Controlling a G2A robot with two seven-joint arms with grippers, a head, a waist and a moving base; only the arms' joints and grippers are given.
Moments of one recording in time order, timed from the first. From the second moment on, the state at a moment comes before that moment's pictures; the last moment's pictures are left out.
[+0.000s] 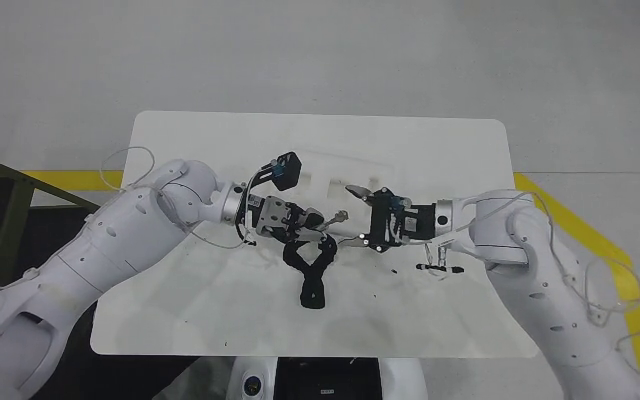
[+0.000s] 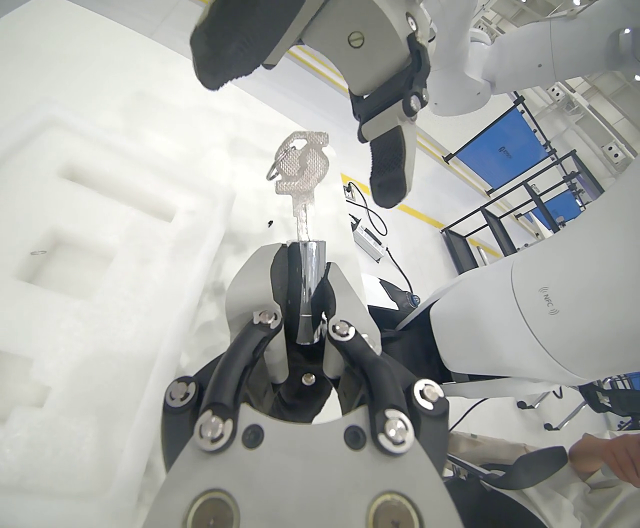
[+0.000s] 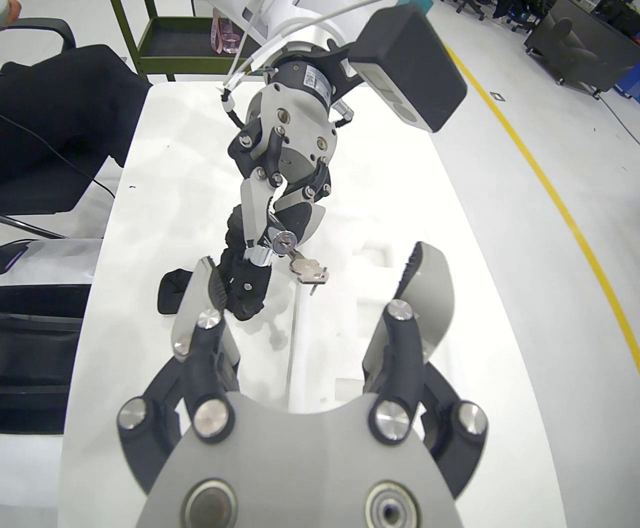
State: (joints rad) left arm 0.45 -0.84 -0.40 -1.38 -0.04 -1.01 -0.67; right arm -0.99 -1.03 1.13 -1.86 -0.96 -0.95 0.52
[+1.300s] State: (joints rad) left arm 0.54 -0.85 -0.54 -1.43 0.06 -1.01 -0.71; right arm -0.92 -1.03 1.03 -1.81 -0.71 -0.82 0.68
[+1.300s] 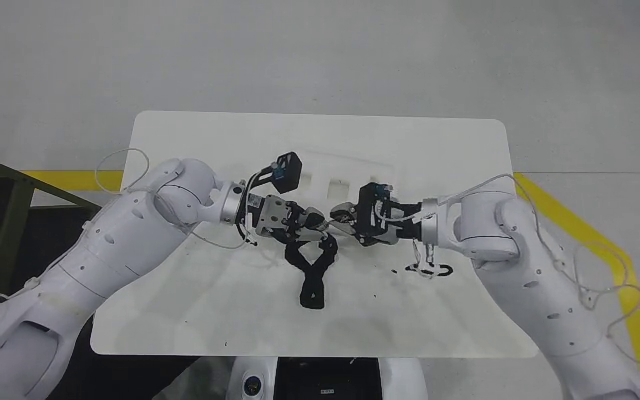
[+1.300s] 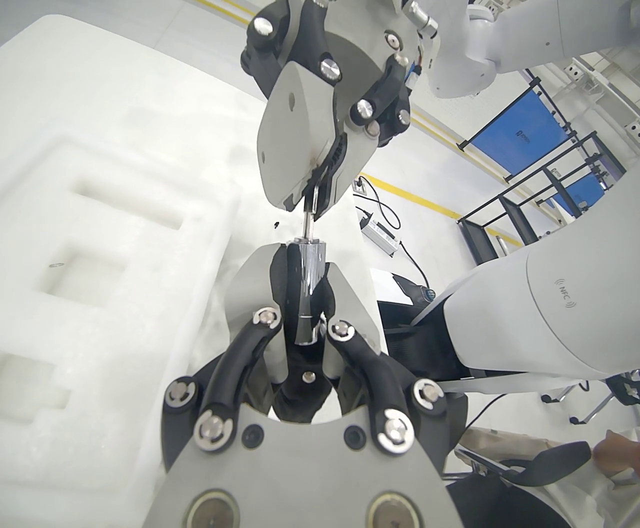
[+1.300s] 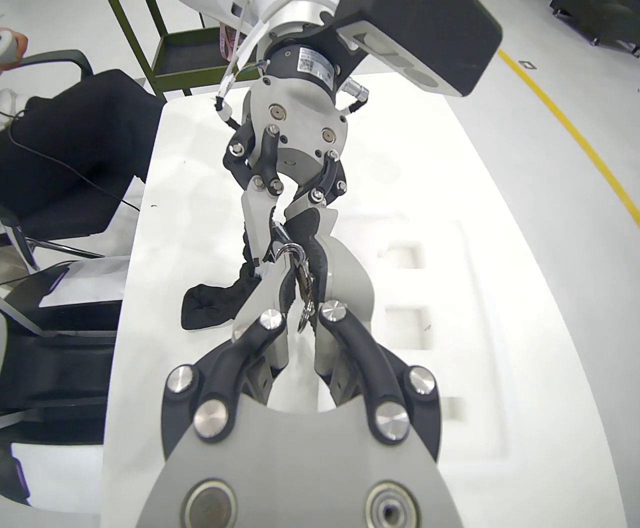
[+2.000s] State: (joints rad) left arm 0.53 -0.83 -0.55 -1.46 0.23 -1.01 -0.59; right arm -0.92 -1.02 1.00 -1.81 -0.37 -0.59 0.89
